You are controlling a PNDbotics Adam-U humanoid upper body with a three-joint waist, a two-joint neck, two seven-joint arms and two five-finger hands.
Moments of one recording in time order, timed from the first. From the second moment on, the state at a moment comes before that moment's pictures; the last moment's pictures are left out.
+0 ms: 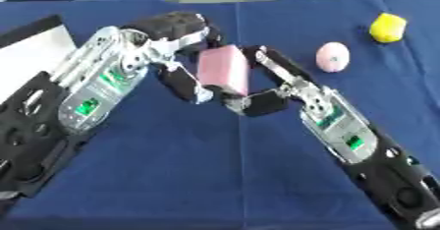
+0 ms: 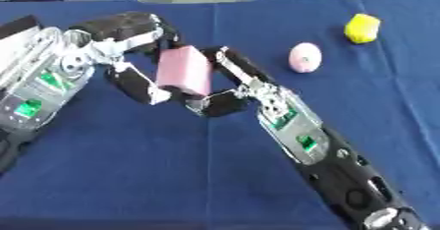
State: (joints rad) left arm -0.90 0.40 -0.58 -1.66 -0.72 0.31 -0.62; right arm -0.62 -0.29 0.47 -1.59 0.31 0.10 0.19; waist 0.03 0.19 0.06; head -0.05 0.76
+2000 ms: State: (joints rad) left arm -0.89 0.40 -0.58 -1.67 -0.75 0.29 -0.67; right arm -0.61 -0.32 0.45 -1.61 0.38 0.07 0.38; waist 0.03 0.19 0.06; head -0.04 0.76
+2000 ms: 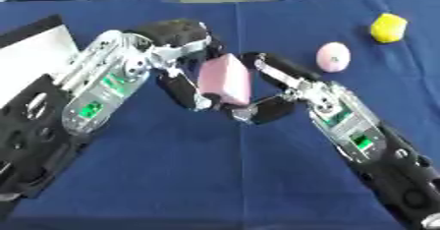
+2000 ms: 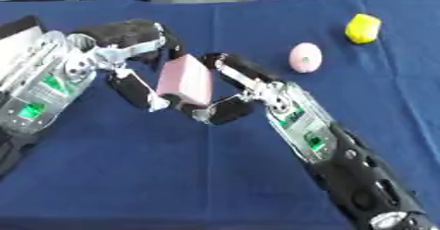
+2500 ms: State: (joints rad) left arm -0.89 0.40 -0.58 -1.67 -0.76 0.29 -0.68; right arm -0.60 -0.32 0.46 -1.62 0.36 0.09 0.37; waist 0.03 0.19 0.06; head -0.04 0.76
